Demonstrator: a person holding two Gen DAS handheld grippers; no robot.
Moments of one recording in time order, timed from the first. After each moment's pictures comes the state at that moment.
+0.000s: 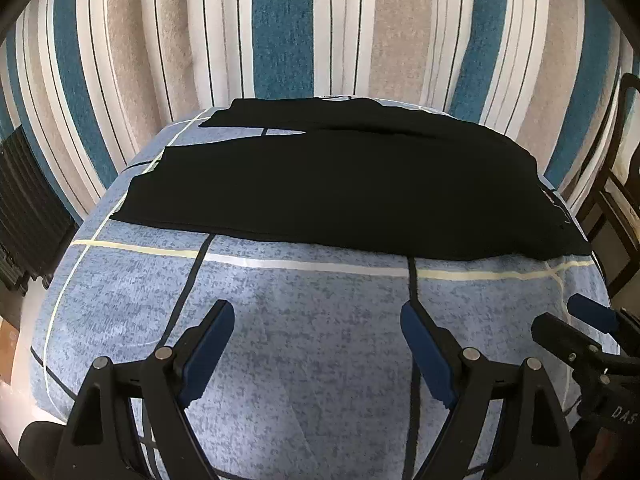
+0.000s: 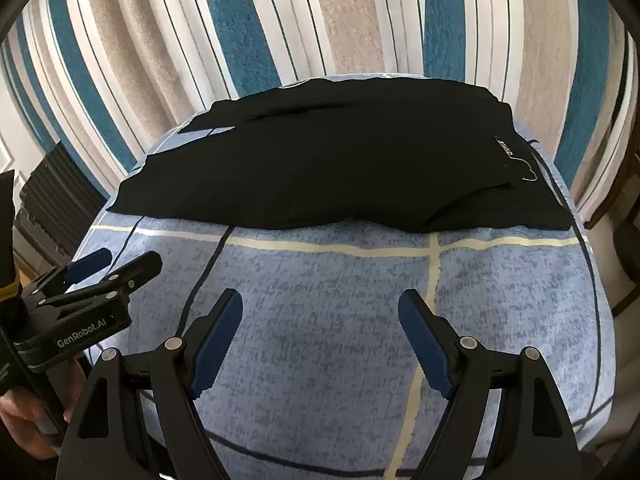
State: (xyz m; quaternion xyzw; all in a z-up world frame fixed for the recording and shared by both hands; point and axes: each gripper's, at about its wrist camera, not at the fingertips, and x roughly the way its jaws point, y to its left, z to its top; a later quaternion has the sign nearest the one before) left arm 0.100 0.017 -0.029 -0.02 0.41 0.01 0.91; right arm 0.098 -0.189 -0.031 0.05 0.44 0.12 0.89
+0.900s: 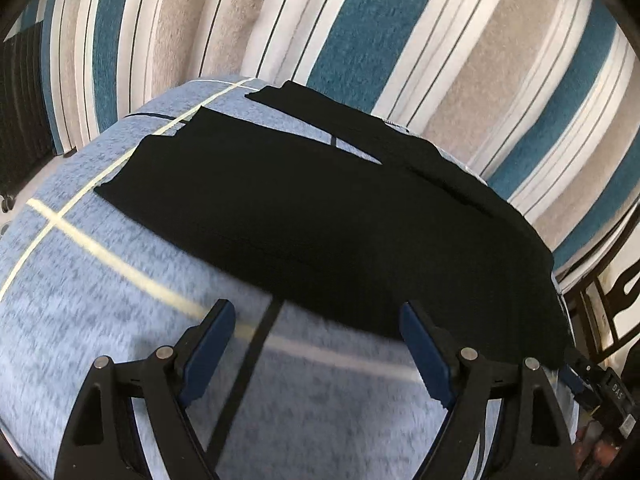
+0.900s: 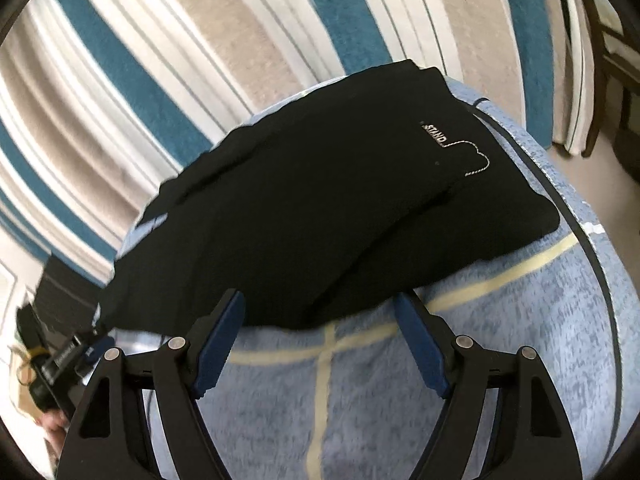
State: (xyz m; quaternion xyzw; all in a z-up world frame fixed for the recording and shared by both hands) left arm 0.172 0.115 -0.065 -0.19 0.39 0.01 0.90; right arm 0.158 -0.273 -0.055 0.22 0.42 0.07 0.88
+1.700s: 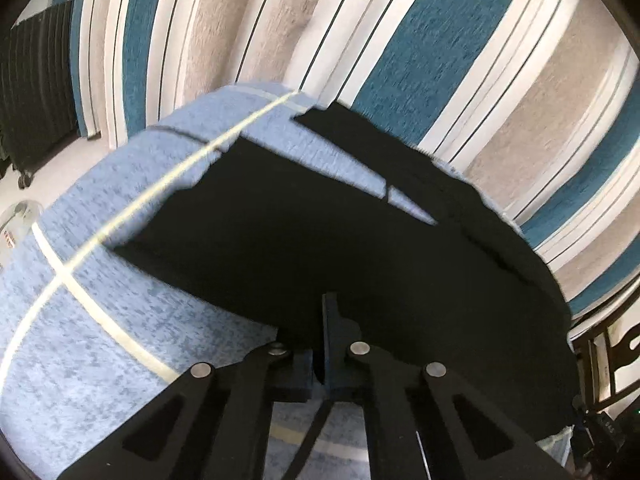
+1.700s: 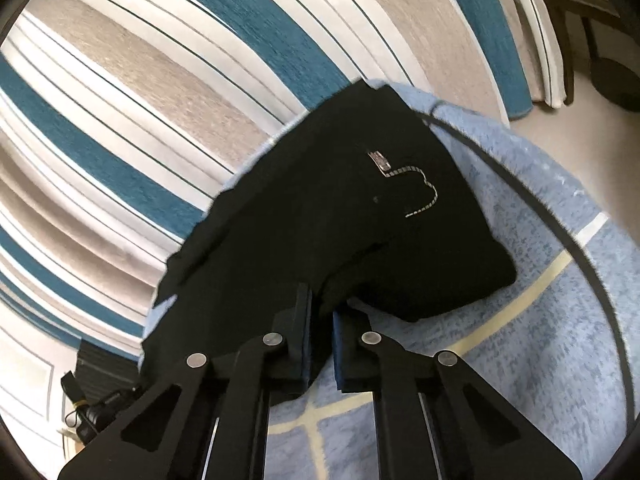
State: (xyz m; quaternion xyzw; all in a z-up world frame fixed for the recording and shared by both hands) left arm 0.202 0.154 -0.048 -0.23 0.39 0.06 0.89; right arm 0.172 -0.307 -0.041 0.34 0.37 0.03 0.86
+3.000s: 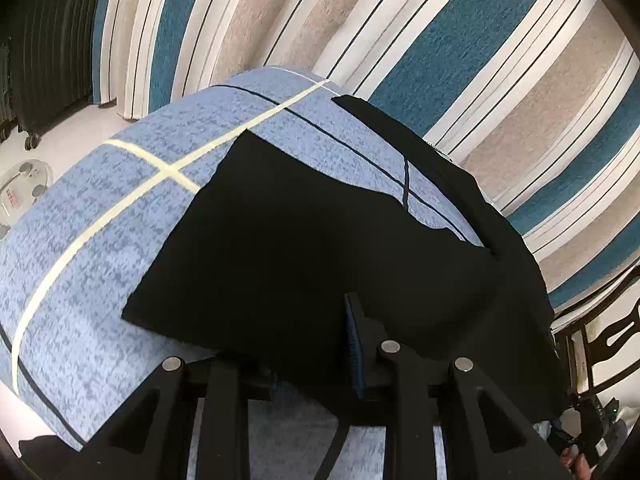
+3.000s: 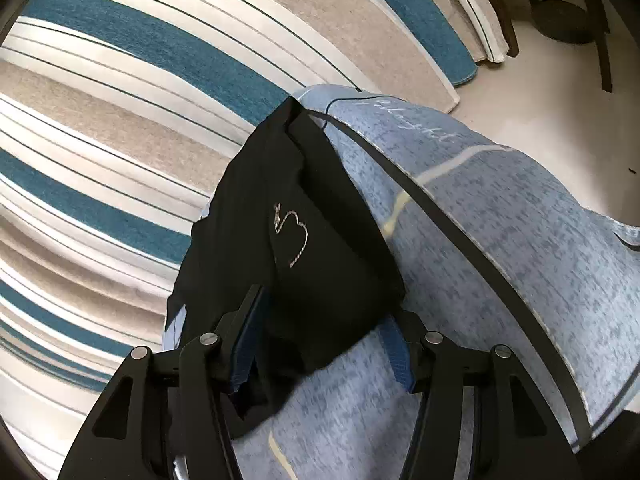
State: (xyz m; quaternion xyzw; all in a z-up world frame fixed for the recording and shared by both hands) left arm 0.125 0.180 -0.067 -0.27 0.39 0.05 0.88; right arm 0.118 -0.357 -0.064 0.43 0.37 -0.01 0.82
